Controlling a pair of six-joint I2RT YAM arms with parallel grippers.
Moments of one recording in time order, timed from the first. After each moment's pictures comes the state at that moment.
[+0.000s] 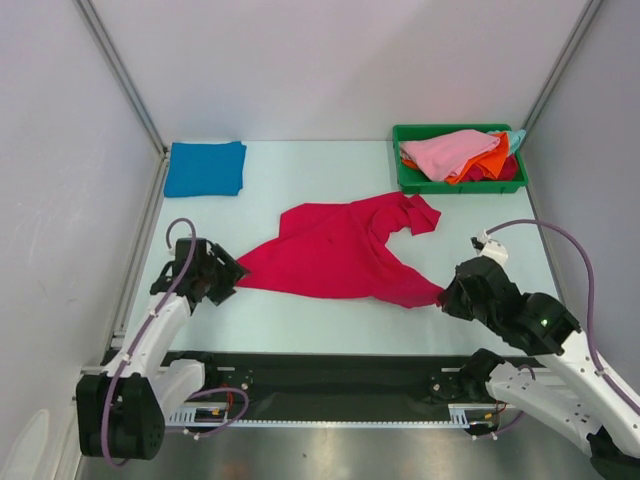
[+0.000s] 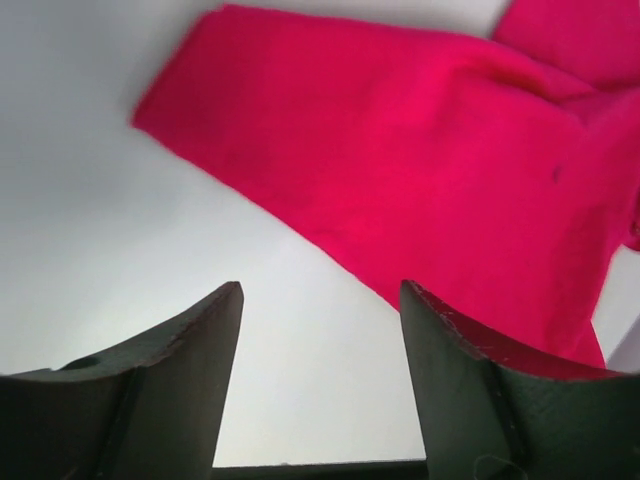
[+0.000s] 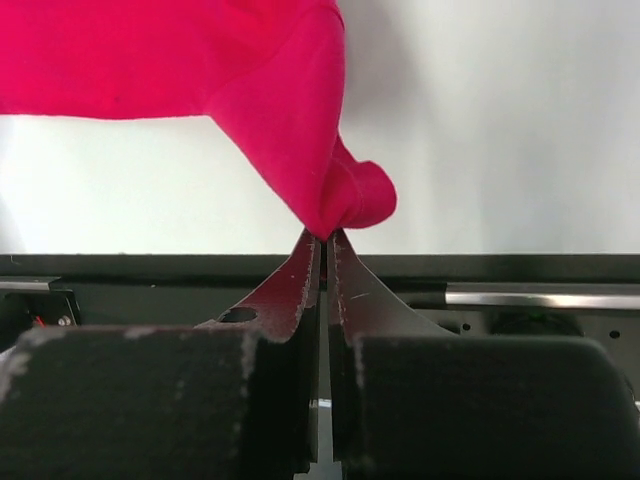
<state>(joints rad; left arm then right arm) -0.07 0.96 0.55 -0.48 0.14 -0.85 0.74 0.64 0.92 -1.13 0.36 0.87</state>
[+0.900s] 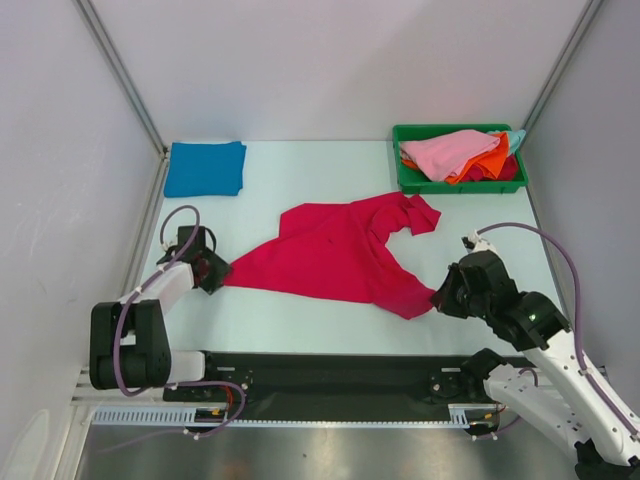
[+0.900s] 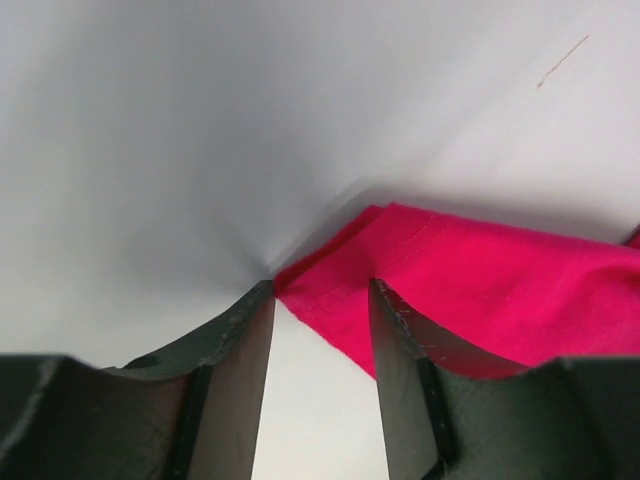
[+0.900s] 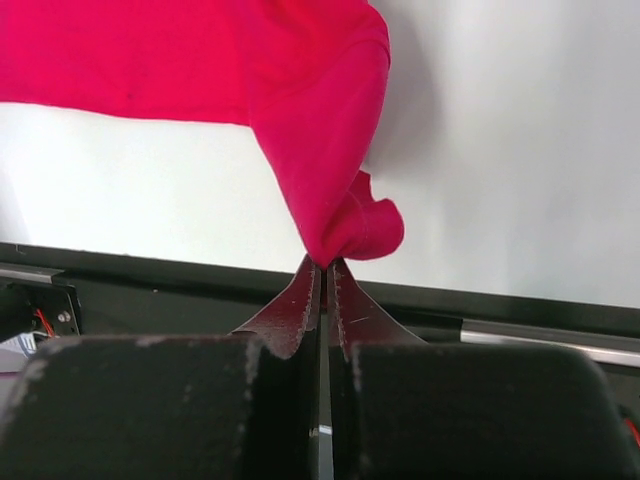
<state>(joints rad) 0.06 1.33 0.61 -0.36 -0.06 -0.84 0.57 0.65 0.83 -1.01 0.12 0.71</state>
